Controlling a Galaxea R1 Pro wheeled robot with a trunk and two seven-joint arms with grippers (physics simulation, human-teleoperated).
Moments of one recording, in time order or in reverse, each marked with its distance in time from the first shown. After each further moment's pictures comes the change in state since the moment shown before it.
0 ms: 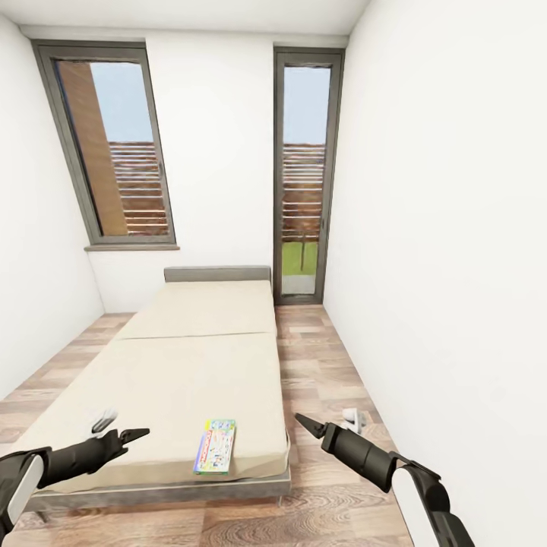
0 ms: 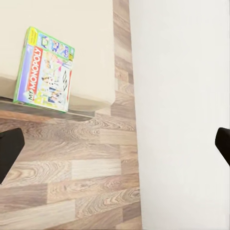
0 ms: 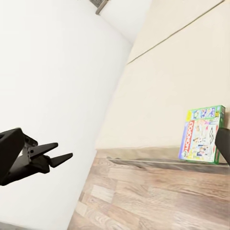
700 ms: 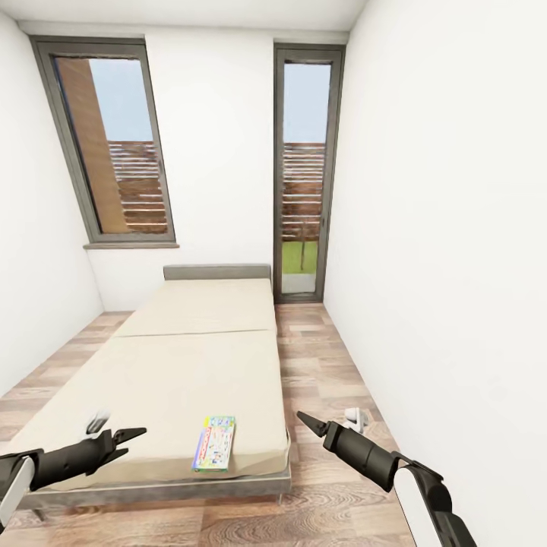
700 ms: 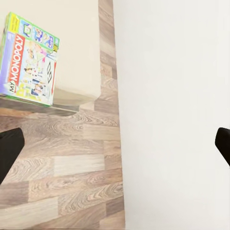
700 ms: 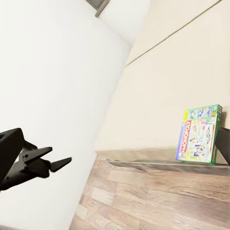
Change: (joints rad) left arm -0.001 0.027 0.004 0.024 0.003 0.040 -0.113; right arm 0.000 -0.003 -0.009 0.000 -0.018 0.000 0.000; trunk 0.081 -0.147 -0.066
